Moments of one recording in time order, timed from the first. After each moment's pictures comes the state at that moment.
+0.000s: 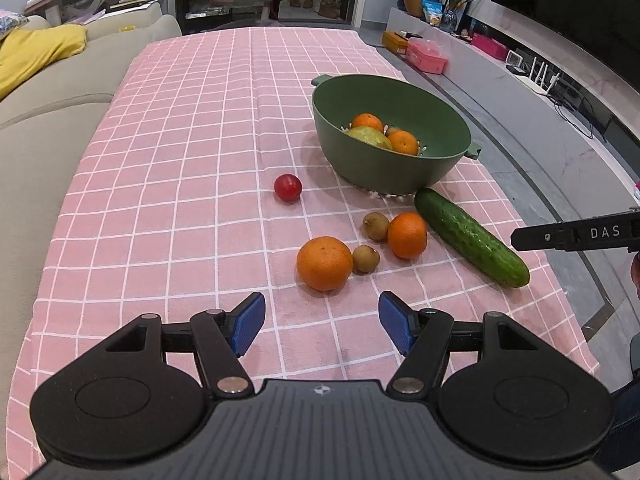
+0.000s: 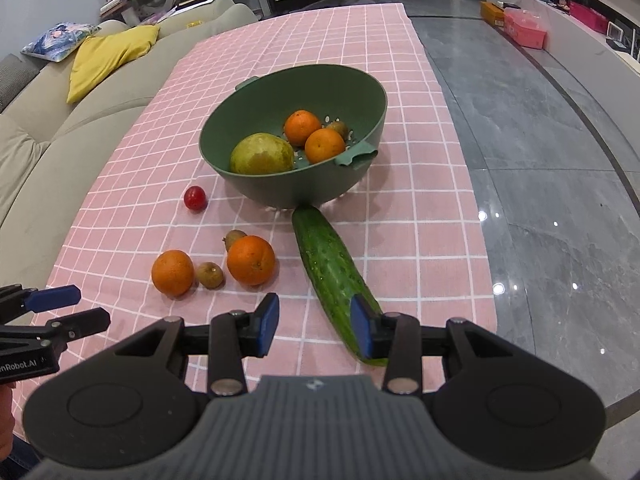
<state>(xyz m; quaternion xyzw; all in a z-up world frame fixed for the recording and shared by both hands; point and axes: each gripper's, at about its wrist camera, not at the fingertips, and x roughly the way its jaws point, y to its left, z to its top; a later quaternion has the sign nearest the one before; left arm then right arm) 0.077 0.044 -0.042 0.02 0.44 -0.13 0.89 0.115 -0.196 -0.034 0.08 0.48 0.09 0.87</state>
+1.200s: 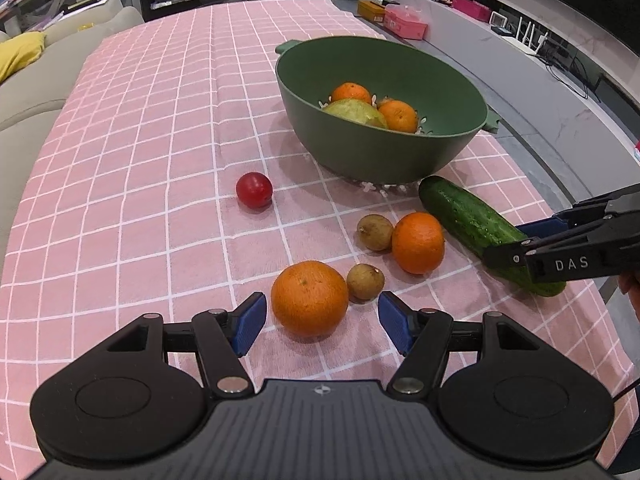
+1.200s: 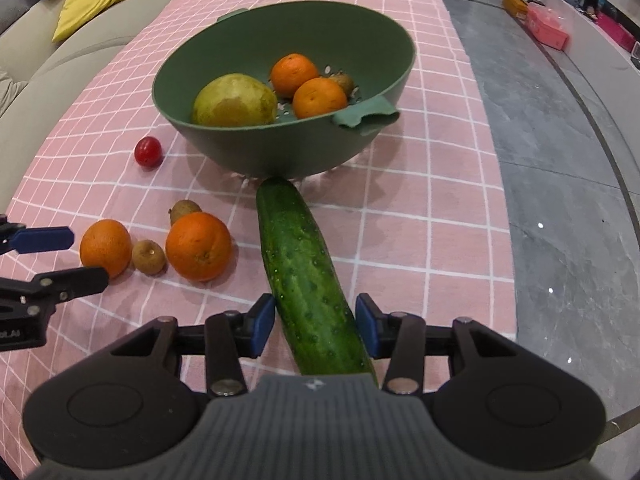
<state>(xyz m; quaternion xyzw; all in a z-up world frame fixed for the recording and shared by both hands) 0.136 0.016 -0.082 0.06 0.47 -0.17 0.86 0.169 -0.177 -0.094 0.01 0.53 0.09 0.84</state>
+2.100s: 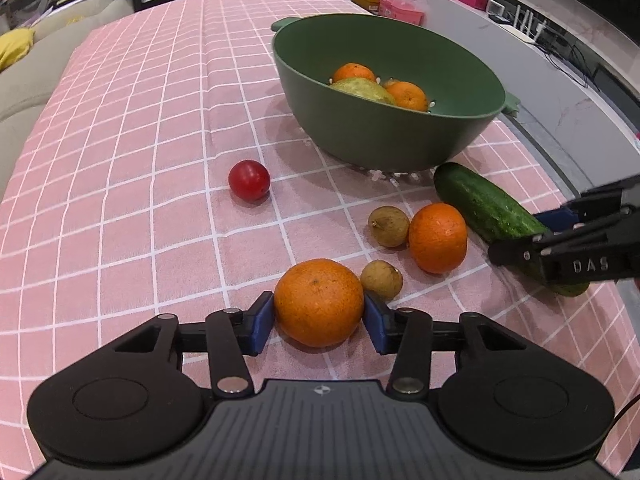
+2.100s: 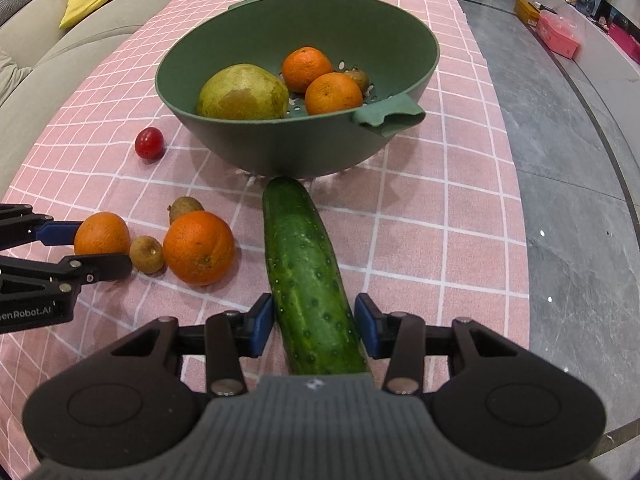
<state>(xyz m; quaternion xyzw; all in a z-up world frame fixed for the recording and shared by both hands) 0.153 0.016 -0.102 0.07 0.48 -0.18 0.85 0.177 -0.169 -0.102 0.00 0.53 0.10 0.84</state>
